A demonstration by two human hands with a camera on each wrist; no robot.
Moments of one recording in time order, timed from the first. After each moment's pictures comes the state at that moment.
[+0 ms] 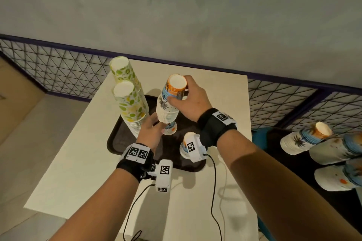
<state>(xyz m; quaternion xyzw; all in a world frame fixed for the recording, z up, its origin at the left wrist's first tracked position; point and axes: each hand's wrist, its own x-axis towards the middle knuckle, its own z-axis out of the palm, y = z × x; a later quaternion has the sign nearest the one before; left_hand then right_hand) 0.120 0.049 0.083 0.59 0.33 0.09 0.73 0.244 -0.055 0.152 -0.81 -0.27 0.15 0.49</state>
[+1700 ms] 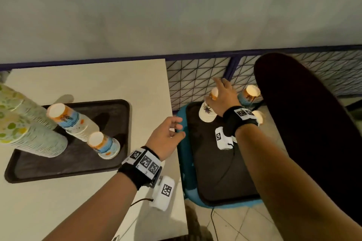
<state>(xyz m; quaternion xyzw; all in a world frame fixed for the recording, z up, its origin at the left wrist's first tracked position) 0.191 -0.236 0.072 0.79 0.09 -0.13 0.59 0.343 -0.446 0.081 -0.97 -0.02 0.06 0.23</state>
